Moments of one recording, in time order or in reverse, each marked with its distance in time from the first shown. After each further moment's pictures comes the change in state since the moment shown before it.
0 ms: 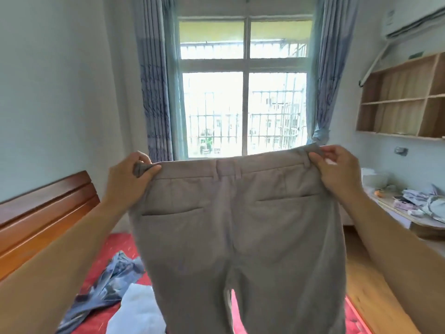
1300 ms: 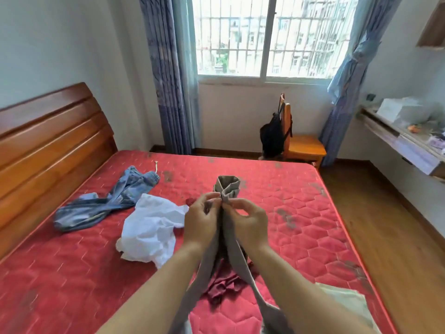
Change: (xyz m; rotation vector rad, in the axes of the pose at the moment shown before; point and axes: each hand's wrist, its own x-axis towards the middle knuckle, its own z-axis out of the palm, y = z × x) left_hand -0.249 0.022 0.159 -0.340 -0.322 -0.646; right_hand -0.260 0.062 0.127 0.393 -0.426 0.570
